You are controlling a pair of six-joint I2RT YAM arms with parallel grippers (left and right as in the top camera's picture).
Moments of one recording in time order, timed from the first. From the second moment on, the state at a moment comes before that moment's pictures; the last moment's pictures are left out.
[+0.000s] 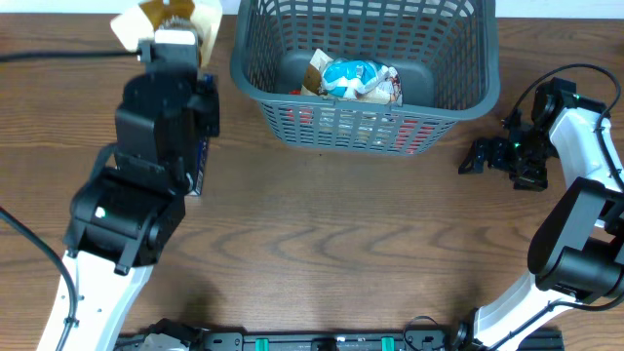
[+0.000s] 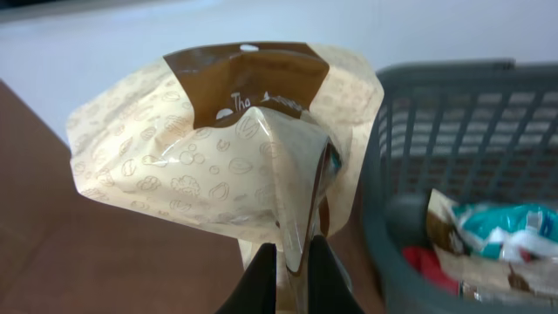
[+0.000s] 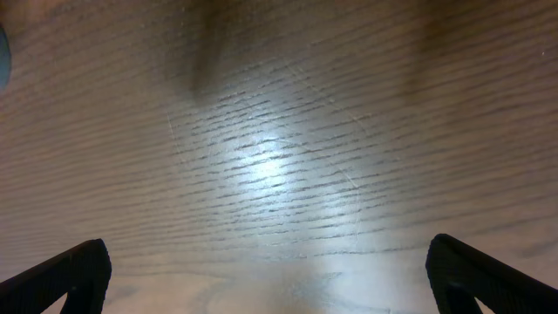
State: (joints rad) left arm -0.37 1.18 1.43 -0.63 -0.42 -0.02; right arm -0.32 1.92 1.42 -1.12 -0.12 -0.03
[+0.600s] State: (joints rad) left arm -0.37 1.42 1.68 -0.49 -0.24 0.09; right arm -0.32 1.92 1.42 -1.11 -0.12 -0.03
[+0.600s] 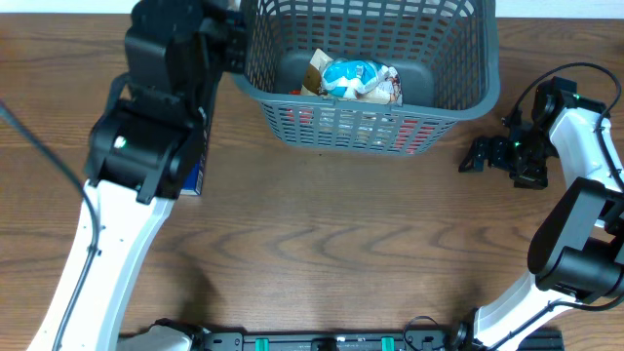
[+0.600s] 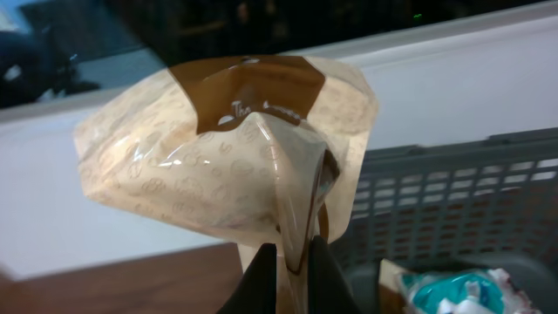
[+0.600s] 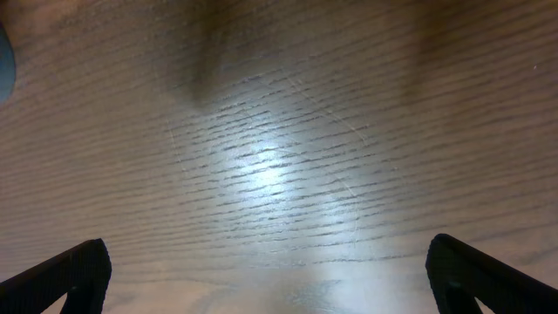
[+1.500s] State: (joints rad) left arm -0.42 1.70 1.69 -0.40 0.23 0.48; right arm -0.32 1.92 1.42 -1.09 -0.12 -0.03
